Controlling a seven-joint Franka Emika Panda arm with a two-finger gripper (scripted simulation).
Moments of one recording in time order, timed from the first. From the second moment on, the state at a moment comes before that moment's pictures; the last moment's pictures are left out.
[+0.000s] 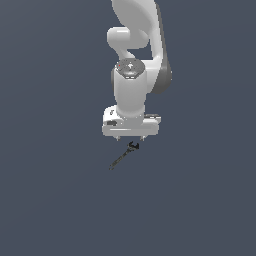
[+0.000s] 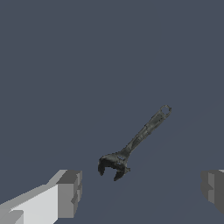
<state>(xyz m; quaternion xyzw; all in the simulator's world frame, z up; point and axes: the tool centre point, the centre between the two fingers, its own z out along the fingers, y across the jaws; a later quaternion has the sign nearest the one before) 0.011 0.010 0.173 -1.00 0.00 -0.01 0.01</state>
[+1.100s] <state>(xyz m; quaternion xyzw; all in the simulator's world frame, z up) 0.022 0.016 0.187 -1.00 0.00 -0.03 0.02</state>
